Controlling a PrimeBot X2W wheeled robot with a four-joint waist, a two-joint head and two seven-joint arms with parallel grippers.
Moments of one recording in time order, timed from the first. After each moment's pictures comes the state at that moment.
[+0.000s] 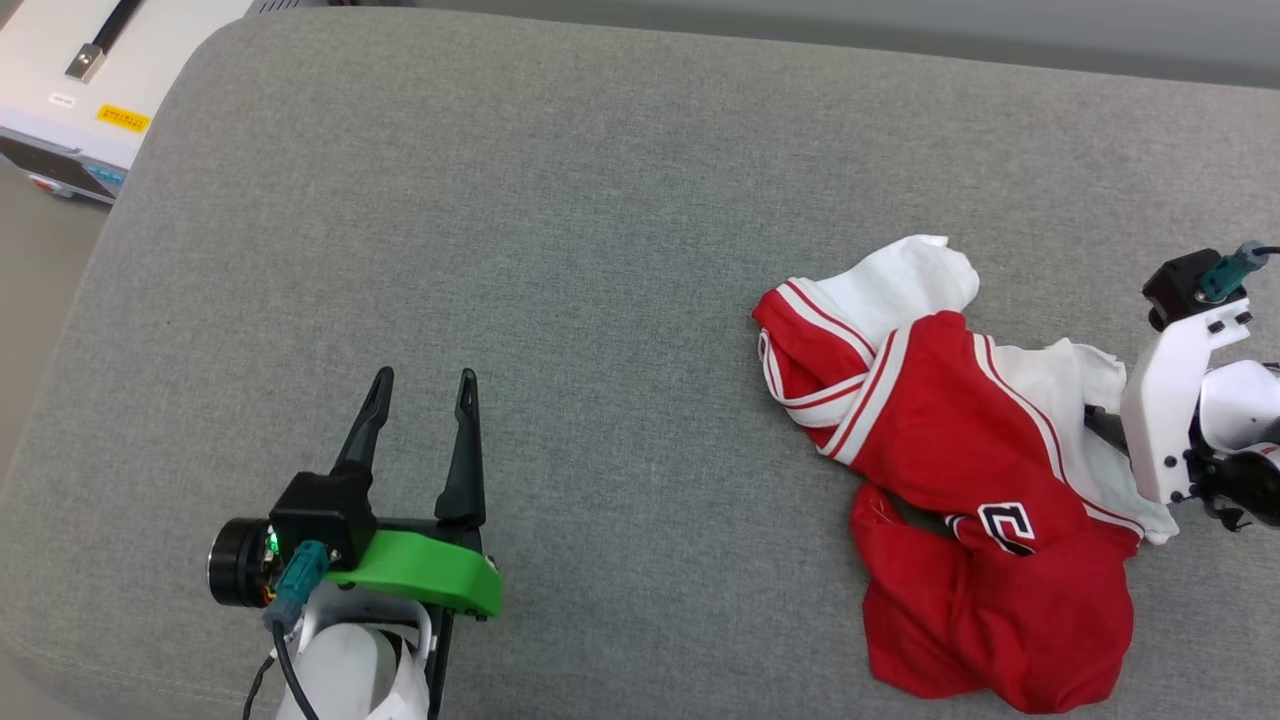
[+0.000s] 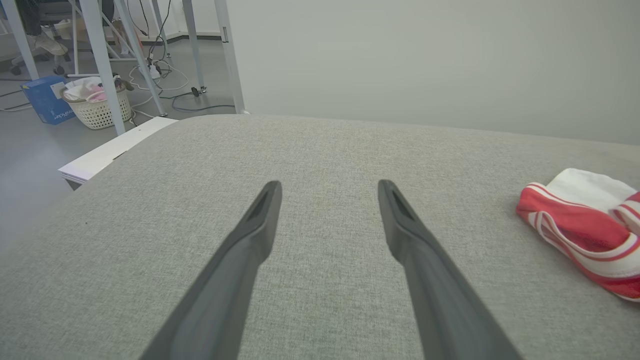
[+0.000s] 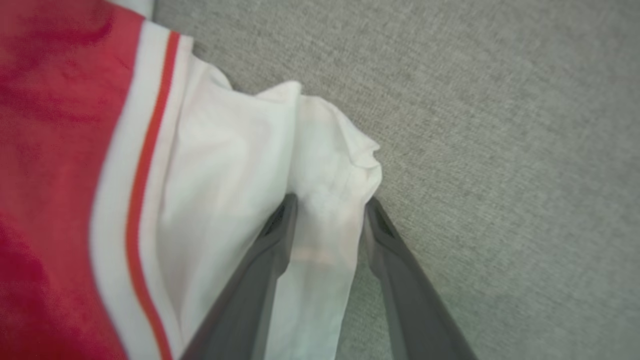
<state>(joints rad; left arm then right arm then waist) -0.14 0.05 -0.09 0.12 -0.14 -0.06 -0.26 -0.67 -0.65 0.73 0.56 0.85 0.13 0.61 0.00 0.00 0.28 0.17</state>
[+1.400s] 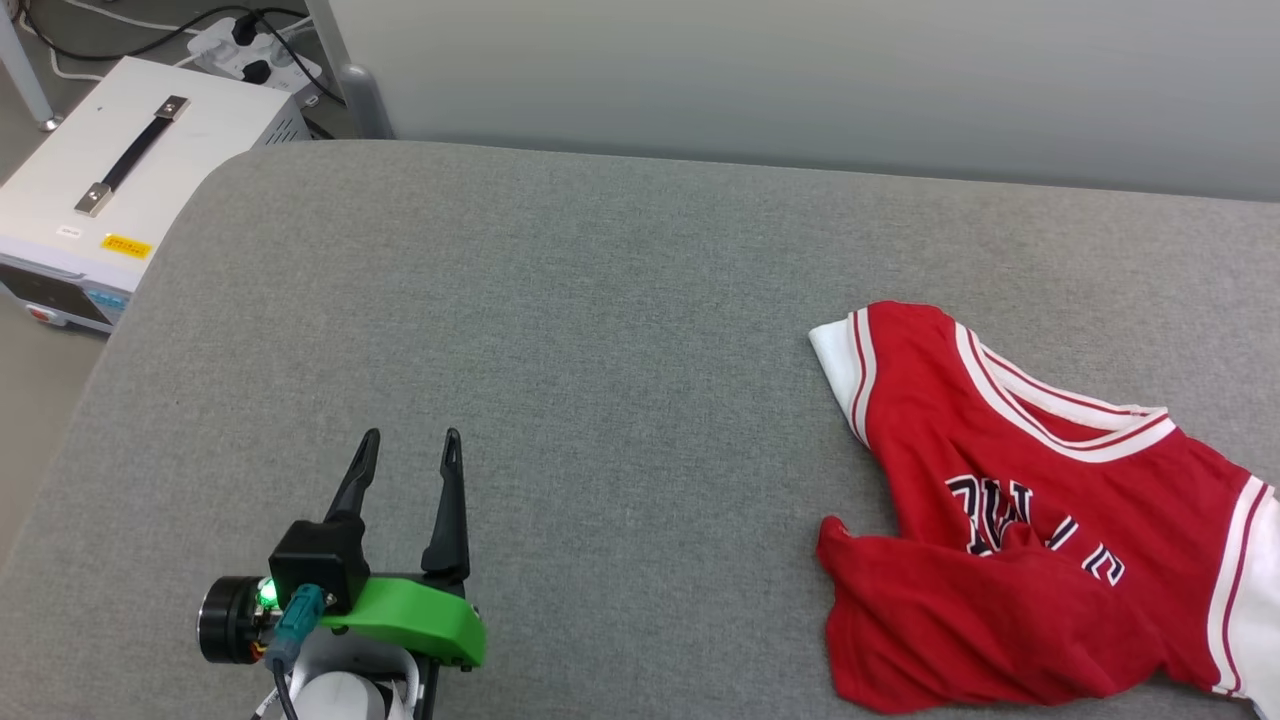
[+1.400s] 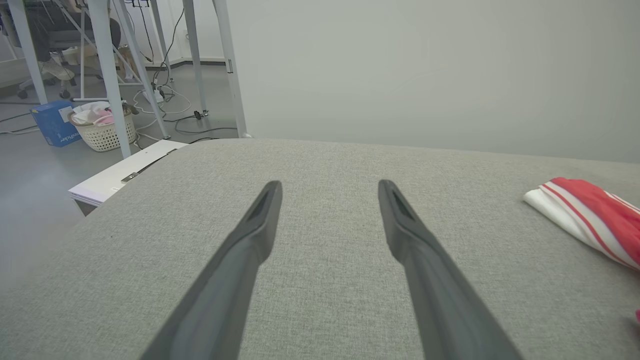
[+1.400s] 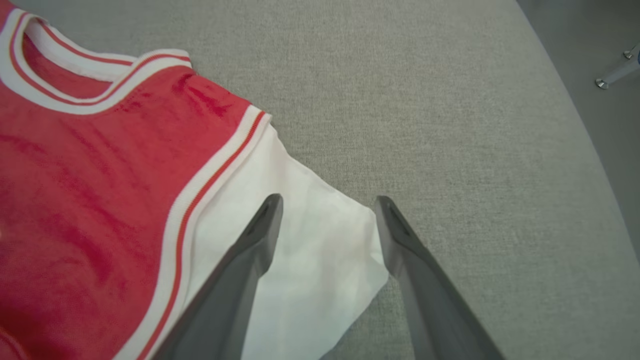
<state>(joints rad) -0.07 0.05 -0.06 0.15 -0.11 -0.06 -0.26 -0.14 -0.82 0.38 0.67 0.97 0.13 -0.04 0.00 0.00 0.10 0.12</state>
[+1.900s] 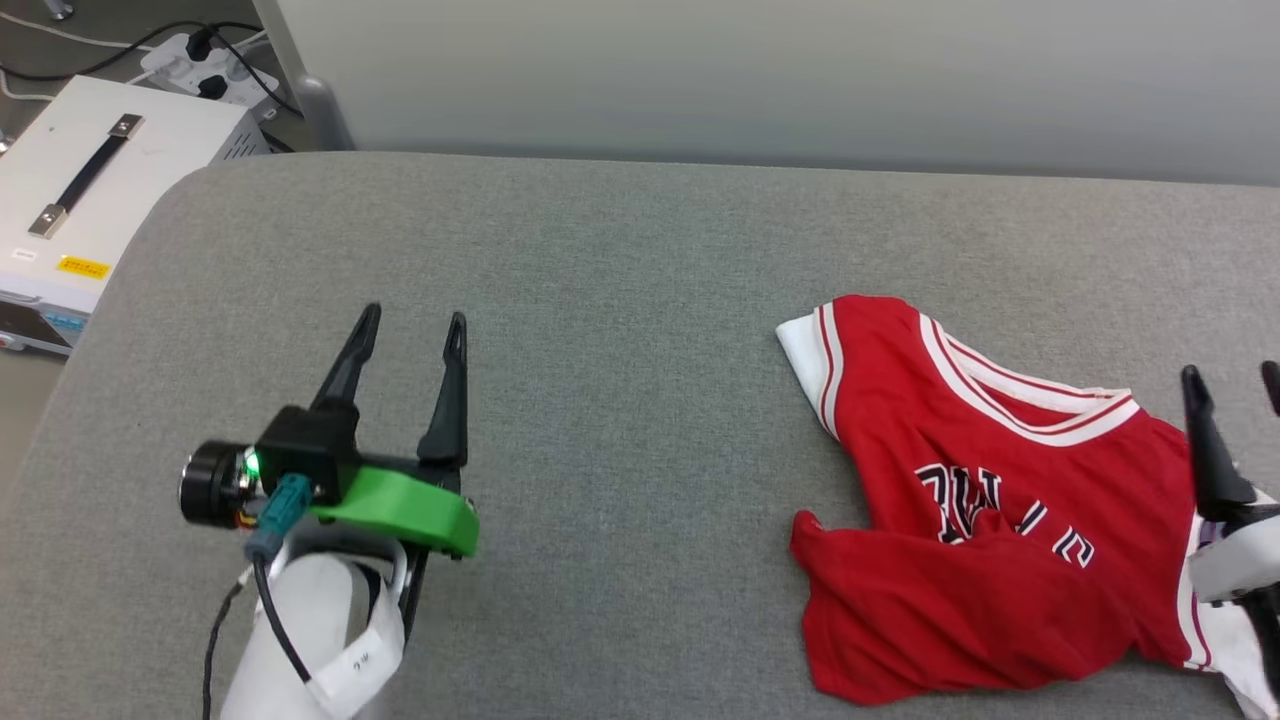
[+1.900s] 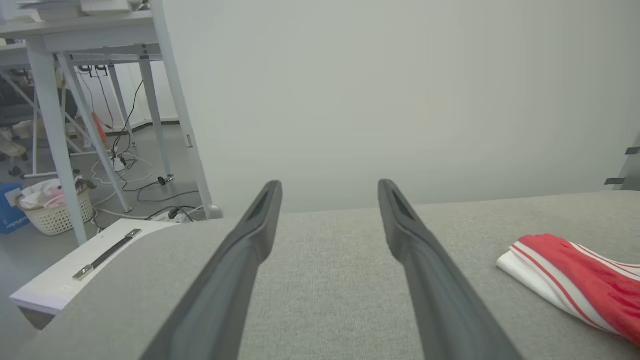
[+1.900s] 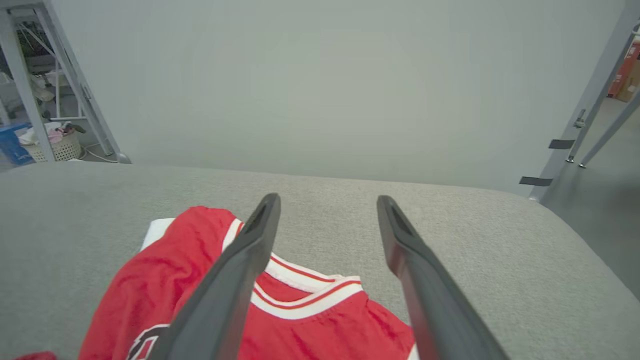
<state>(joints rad) -0.23 0.09 -0.07 0.17 -0.10 -0.12 -0.26 -0.15 -0.48 0.04 0.28 0.49 0.13 -0.25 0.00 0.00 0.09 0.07</state>
